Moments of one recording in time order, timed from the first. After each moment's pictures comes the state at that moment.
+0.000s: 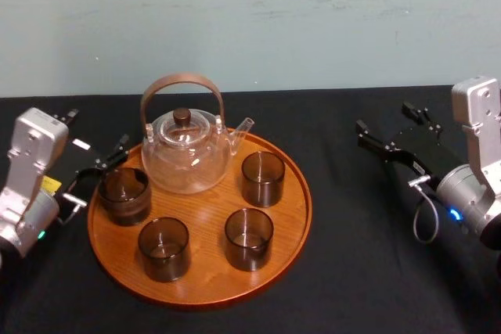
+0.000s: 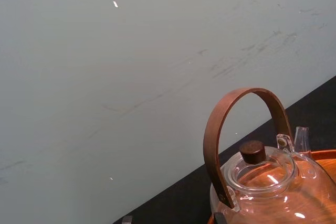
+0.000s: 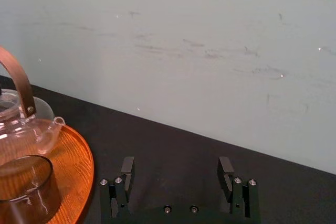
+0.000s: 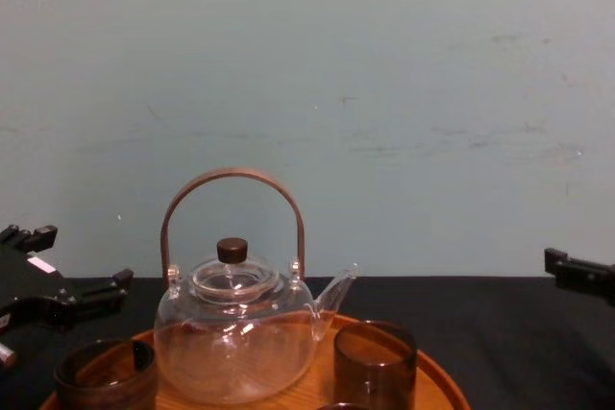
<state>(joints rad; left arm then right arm) -0.20 0.60 0.45 -1.41 -0.25 -0.12 0.03 0.15 0.42 -0.26 -1.47 0.32 0.02 0.16</state>
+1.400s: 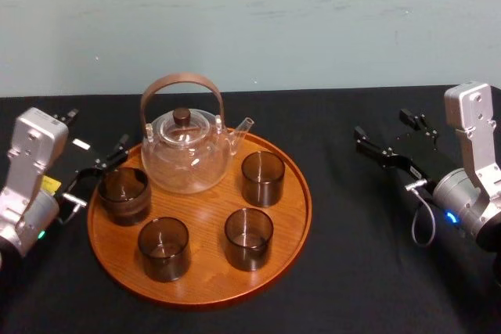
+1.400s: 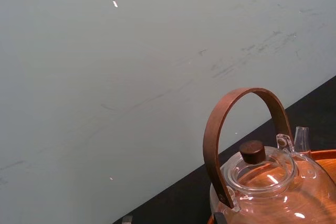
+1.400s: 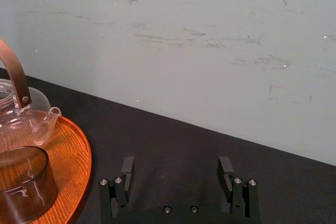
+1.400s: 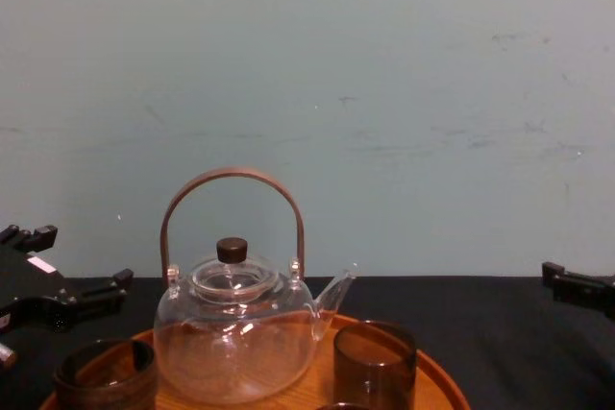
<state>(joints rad) -0.20 0.60 0.45 -1.41 -0.25 -0.12 0.03 0.16 0.40 -0.26 -1.44 0.29 0.03 0.17</state>
